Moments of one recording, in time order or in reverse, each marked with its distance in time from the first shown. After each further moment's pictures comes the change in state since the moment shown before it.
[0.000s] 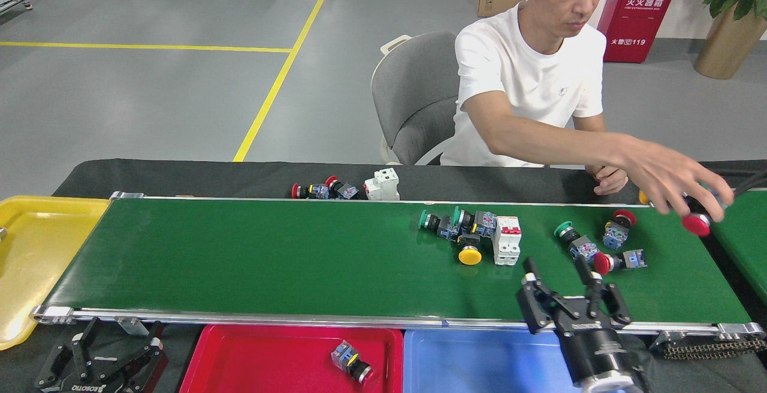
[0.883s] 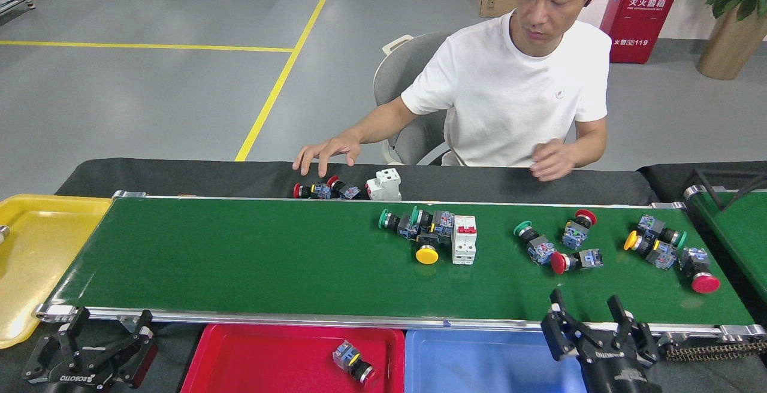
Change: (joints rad) left arm -0.026 0.013 0.018 0.001 0.002 0.009 0.001; right arm -0.175 0.008 0.118 0.175 0.070 0.217 0.106
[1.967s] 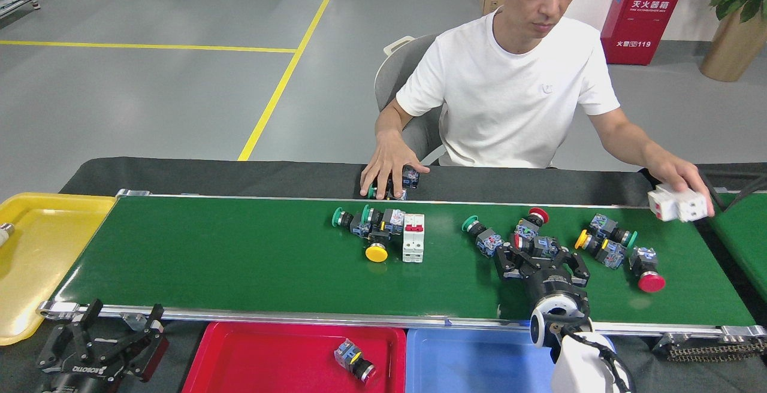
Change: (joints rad) left arm -0.035 0.001 -0.051 0.002 0.000 -0.016 0.001; right arm -0.288 -0.001 0.136 0.241 -0.059 -0.043 0.061
